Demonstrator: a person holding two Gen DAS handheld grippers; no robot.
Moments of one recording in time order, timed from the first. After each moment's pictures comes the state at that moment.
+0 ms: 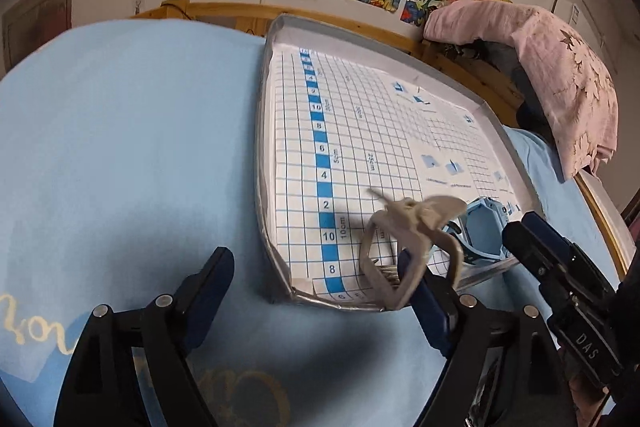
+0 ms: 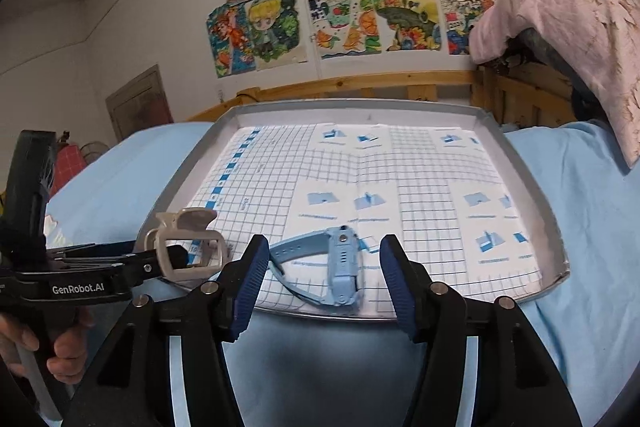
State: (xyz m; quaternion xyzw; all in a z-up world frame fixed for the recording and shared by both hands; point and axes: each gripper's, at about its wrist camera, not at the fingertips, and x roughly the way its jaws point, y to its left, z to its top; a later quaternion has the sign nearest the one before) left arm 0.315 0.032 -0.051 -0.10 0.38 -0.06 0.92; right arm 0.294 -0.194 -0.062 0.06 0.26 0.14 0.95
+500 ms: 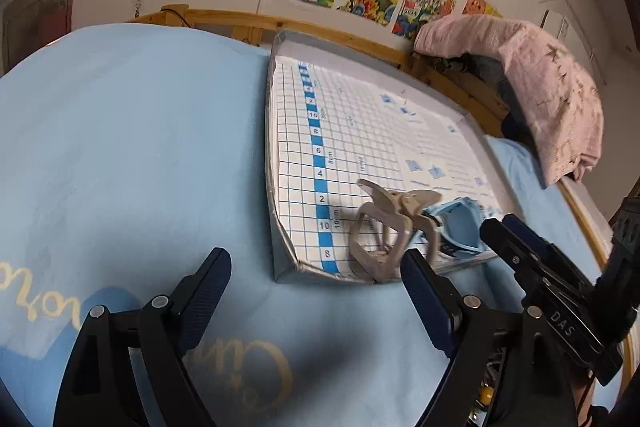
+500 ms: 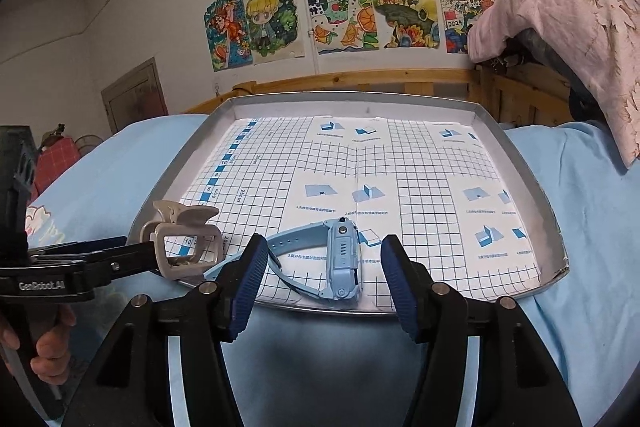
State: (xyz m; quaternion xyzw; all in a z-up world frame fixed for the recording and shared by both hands) left arm 0.285 0.042 -0.042 -0.12 0.35 -0.08 0.92; right arm 0.292 -0.190 -0.063 0.06 0.26 0.13 0.95
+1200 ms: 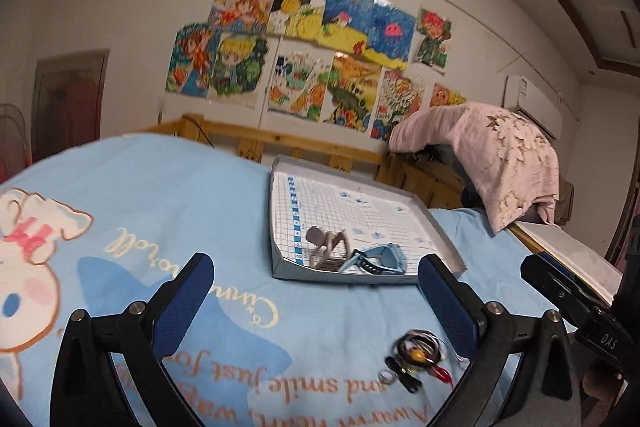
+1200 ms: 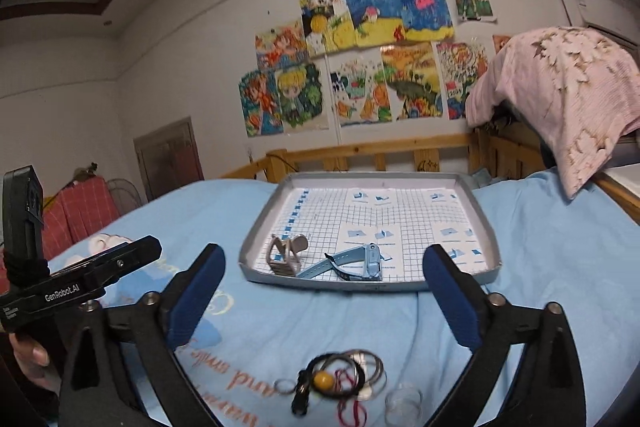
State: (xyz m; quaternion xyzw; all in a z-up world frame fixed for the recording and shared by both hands) left arm 0.112 0.036 0.023 -0.10 0.15 -0.05 0.98; right arm 0.127 -0.220 0.003 0.08 0.14 0.15 0.97
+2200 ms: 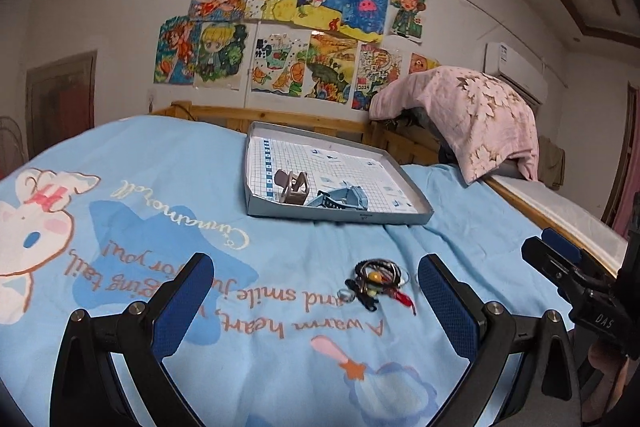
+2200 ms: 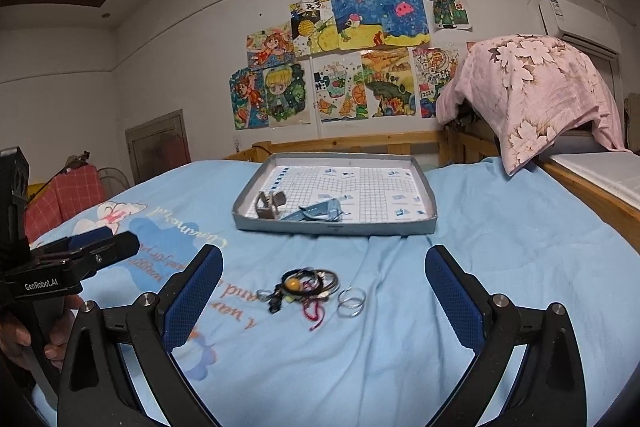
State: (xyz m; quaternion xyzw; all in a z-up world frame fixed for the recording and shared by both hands) left arm 0.046 -0.007 0.002 -0.07 0.20 -0.07 0.98; right arm 0.036 -0.279 -0.012 0.06 0.14 0.12 0.98
